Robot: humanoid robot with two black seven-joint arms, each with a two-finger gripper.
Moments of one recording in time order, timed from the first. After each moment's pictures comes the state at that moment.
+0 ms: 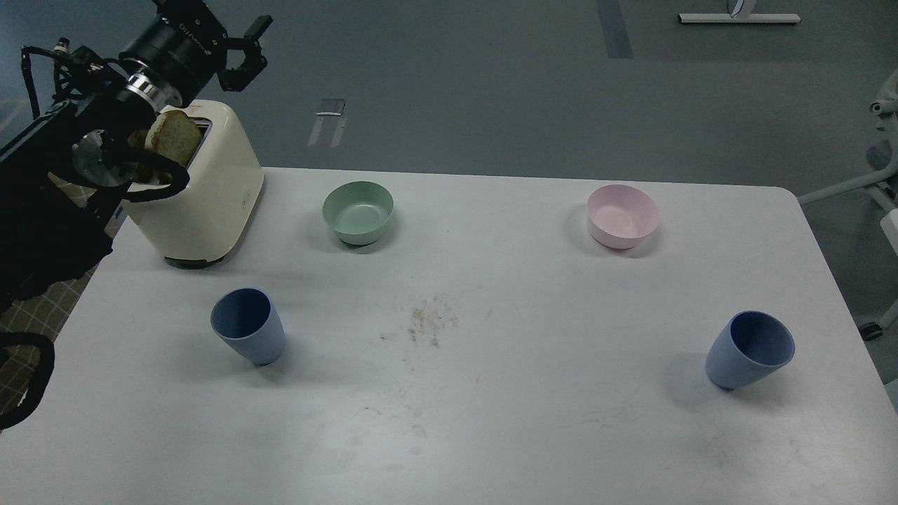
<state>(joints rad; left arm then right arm) -0.95 0.49 -0.78 -0.64 0.12 -0.49 -0.23 0.75 -0.65 1.30 0.67 -0.22 0.49 0.06</state>
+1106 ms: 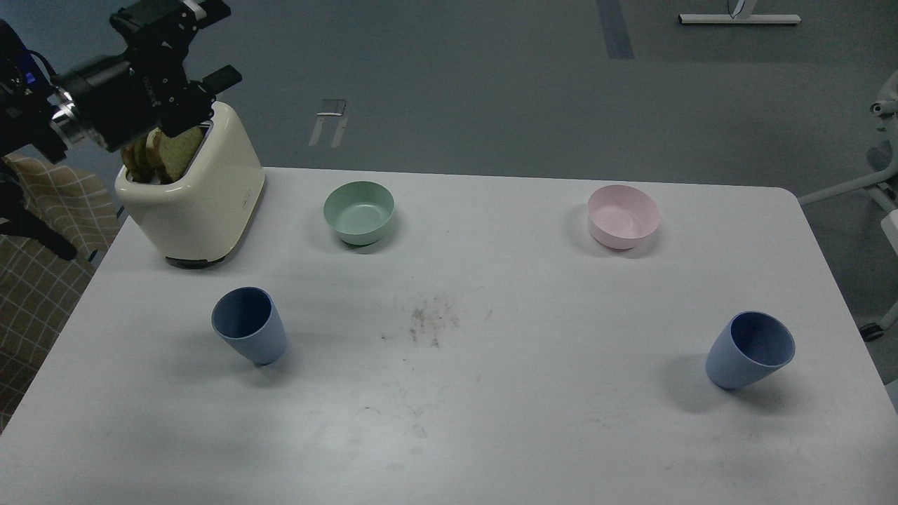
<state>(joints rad) -0.74 0.95 -0.78 -1.22 0.74 -0.49 -0.30 0.61 -0.69 1.38 0.67 -0.20 0.49 0.09</state>
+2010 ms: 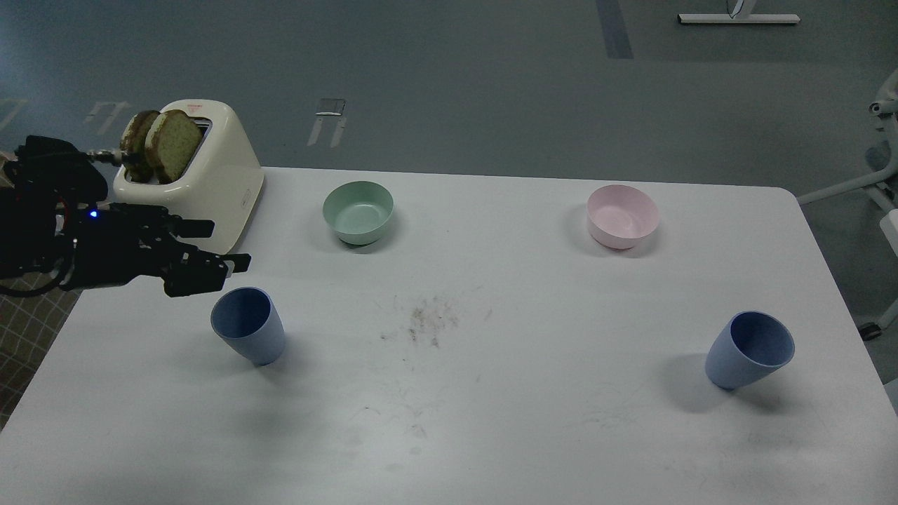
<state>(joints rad) -0.67 1.18 -0.51 -1.55 1.89 -0.32 -0.45 0.57 -0.69 1.44 0.67 -0.20 0.49 0.10</state>
